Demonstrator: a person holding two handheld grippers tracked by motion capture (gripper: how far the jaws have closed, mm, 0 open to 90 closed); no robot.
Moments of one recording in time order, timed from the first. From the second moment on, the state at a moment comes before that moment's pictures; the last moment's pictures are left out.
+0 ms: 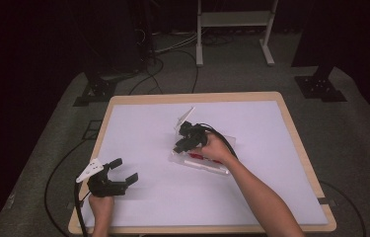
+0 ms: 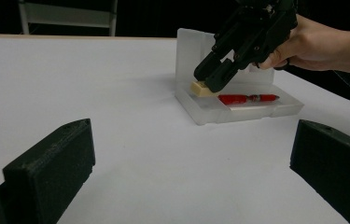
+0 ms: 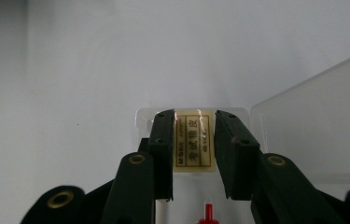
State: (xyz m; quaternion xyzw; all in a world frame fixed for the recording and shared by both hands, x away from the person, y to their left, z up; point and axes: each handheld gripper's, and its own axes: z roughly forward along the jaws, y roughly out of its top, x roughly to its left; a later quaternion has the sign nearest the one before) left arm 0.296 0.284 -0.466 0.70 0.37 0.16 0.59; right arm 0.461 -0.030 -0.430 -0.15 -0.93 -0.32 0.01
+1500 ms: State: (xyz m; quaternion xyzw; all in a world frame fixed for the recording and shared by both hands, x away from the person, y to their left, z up) left arm 0.296 0.282 -0.467 0.70 0.37 0.16 0.59; right arm 0.454 -0.030 -0.436 -0.16 -0.93 -0.33 0.01
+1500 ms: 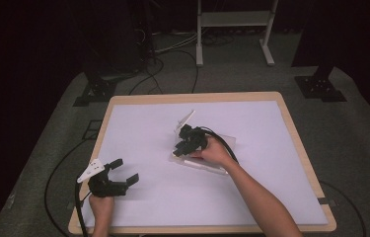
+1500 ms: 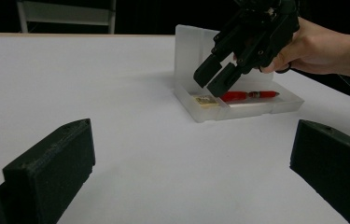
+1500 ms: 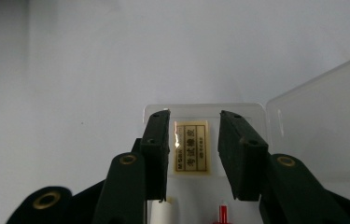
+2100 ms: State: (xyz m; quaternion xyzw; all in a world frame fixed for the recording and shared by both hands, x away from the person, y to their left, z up) left arm 0.296 0.281 -0.467 0.71 0.37 0.16 0.58; right arm 0.444 -0.070 -0.417 -0.18 -0.90 -0.39 0.03
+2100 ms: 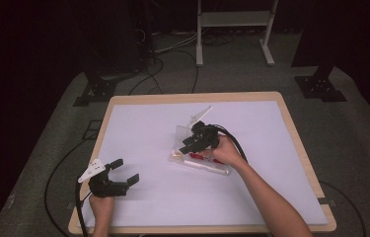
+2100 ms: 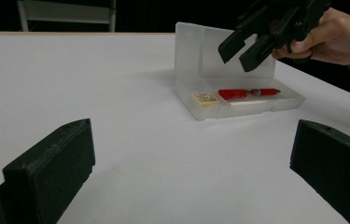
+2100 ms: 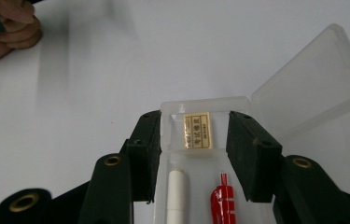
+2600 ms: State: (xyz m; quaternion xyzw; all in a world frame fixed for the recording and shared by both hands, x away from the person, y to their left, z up) left arm 0.296 0.280 -0.467 0.71 0.37 0.16 0.58; right arm 0.430 -0.094 -0.414 -0.18 -0.89 -0.41 0.04
